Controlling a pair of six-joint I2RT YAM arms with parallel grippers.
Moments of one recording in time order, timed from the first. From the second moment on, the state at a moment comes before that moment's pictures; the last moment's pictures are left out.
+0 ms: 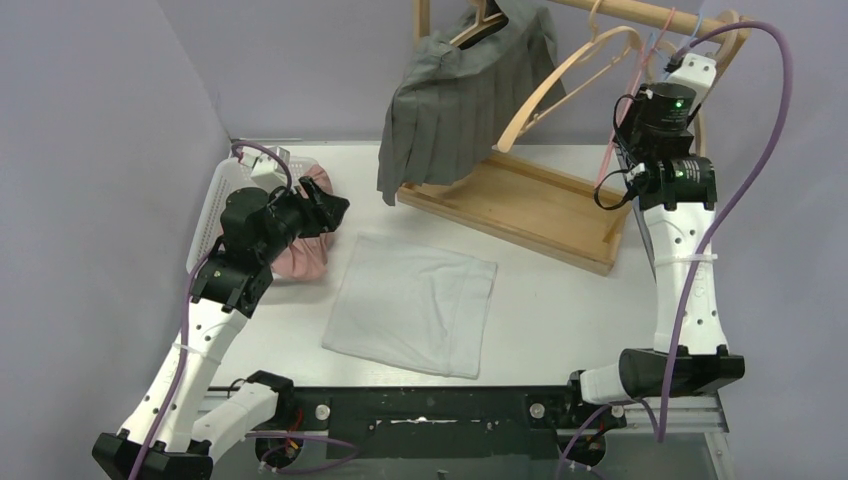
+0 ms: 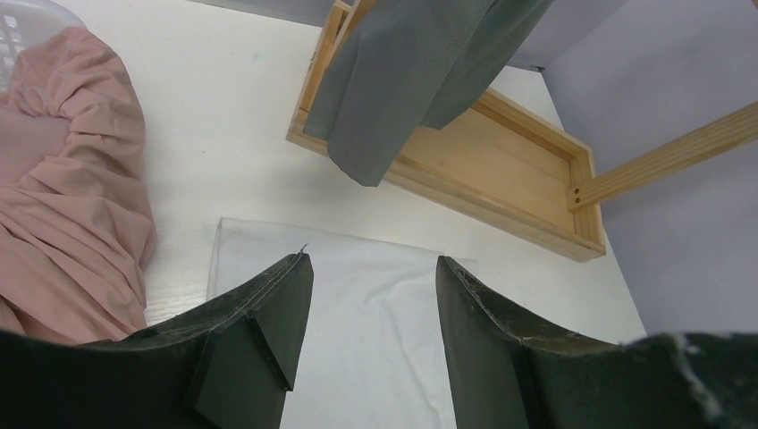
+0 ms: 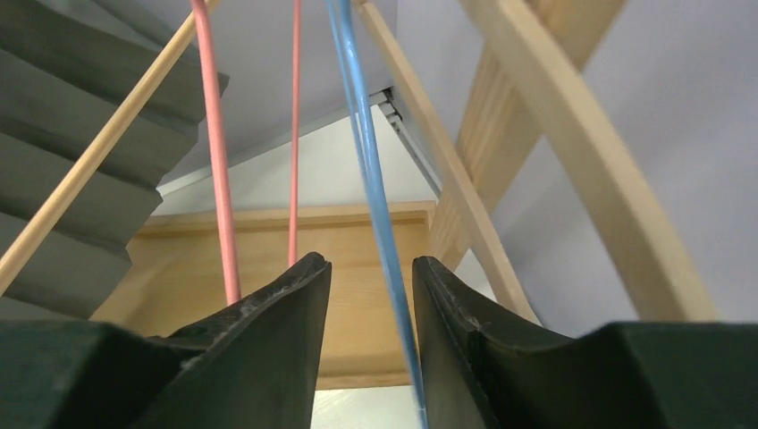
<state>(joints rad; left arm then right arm) -0.31 0.94 1.03 -0.34 0.10 -0.52 0.01 1.39 1.83 -0.76 0.46 0.16</state>
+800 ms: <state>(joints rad) -0.31 0.91 1.02 -0.34 0.11 -0.52 0.00 1.36 1.91 -0.77 0.35 0.22</state>
